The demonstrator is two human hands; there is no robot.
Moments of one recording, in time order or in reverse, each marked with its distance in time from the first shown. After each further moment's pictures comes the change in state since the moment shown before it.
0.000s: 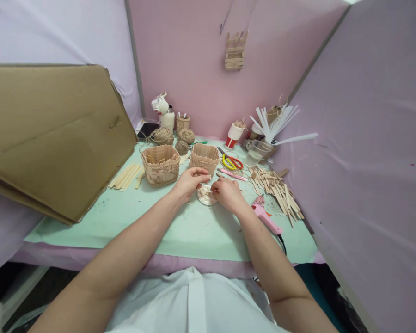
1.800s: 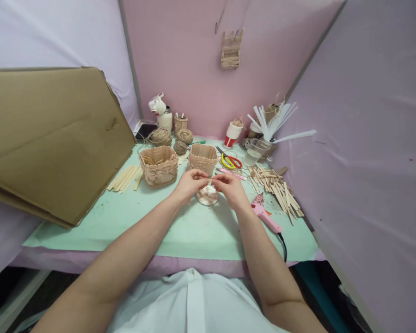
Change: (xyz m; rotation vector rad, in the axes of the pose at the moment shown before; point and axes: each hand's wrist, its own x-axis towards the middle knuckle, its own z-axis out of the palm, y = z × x) left_hand 0.000 -0.010 0.002 0.135 -0.012 0.085; right_hand 0.004 0.003 0.008 1.331 0.251 0.236
